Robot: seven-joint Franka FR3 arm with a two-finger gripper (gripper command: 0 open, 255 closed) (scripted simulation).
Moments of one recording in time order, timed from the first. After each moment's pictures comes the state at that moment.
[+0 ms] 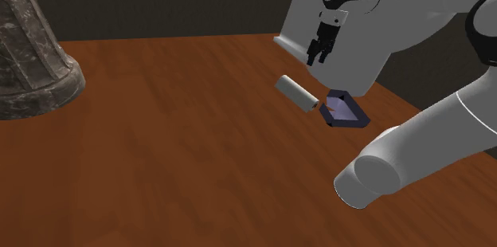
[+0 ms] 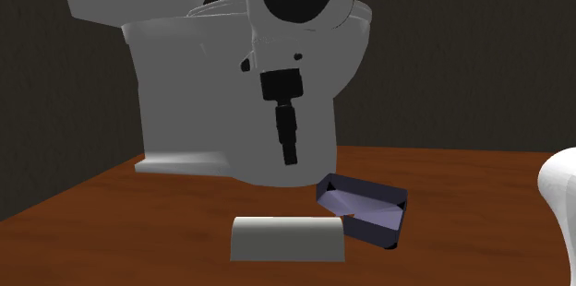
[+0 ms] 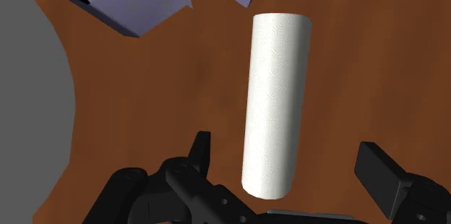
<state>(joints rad) -0.03 -0.21 -0.41 -2.12 -0.09 1.80 -0.43</state>
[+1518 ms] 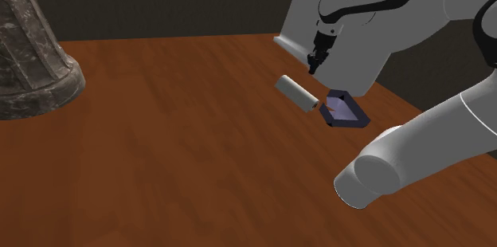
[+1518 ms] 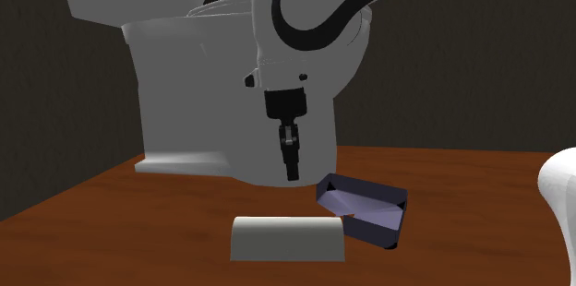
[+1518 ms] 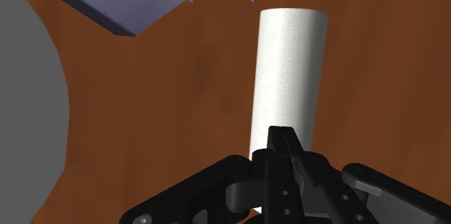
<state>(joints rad) -0.04 -0.23 -0.40 -2.24 -0.13 1.93 -0.39</state>
